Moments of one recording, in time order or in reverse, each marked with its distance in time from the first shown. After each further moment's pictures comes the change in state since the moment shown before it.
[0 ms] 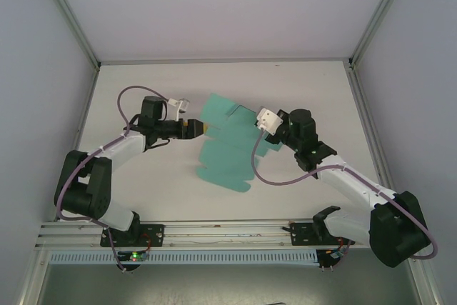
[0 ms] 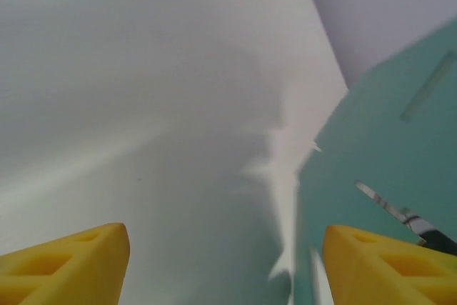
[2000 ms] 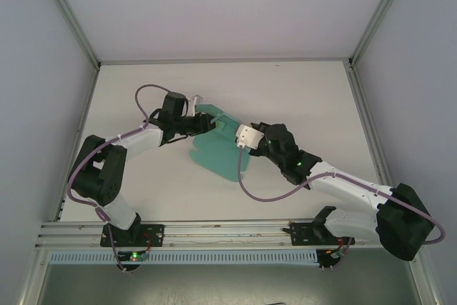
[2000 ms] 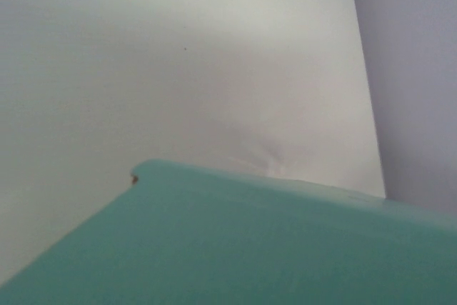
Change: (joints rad) left arm -0.145 0.148 0.133 0.004 -0.262 -0.276; right arm 0.309 0.010 -0.013 -0.006 0.338 -0.057
